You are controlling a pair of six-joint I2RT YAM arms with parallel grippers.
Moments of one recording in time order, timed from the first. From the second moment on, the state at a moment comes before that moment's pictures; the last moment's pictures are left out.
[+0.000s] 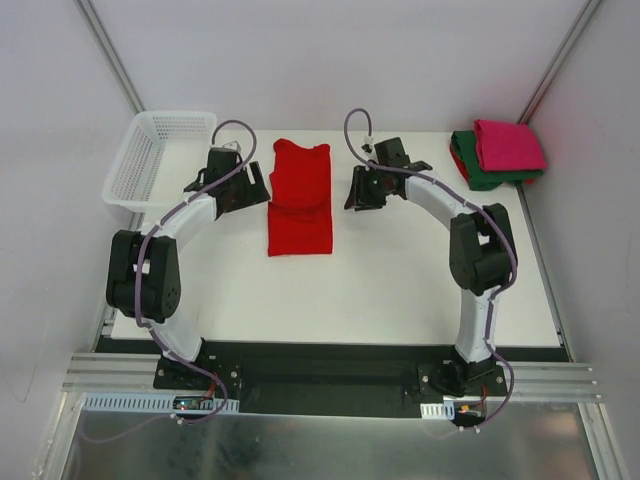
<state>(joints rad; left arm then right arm) -0.17 1.70 1.19 -0.26 0.10 -0.44 0.40 2.05 1.61 -0.50 -0.34 0.37</state>
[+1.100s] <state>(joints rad) -0.41 1.95 1.26 -0.08 0.14 -0.45 0.42 1.67 1.14 -0.48 -0.30 0.38</state>
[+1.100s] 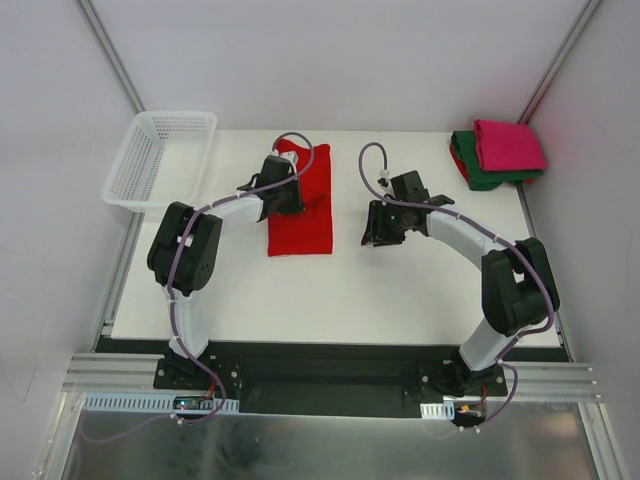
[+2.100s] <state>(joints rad) -0.29 1.59 0.97 -0.07 0.07 -0.48 0.46 1.63 1.04 -0.38 -0.37 0.41</state>
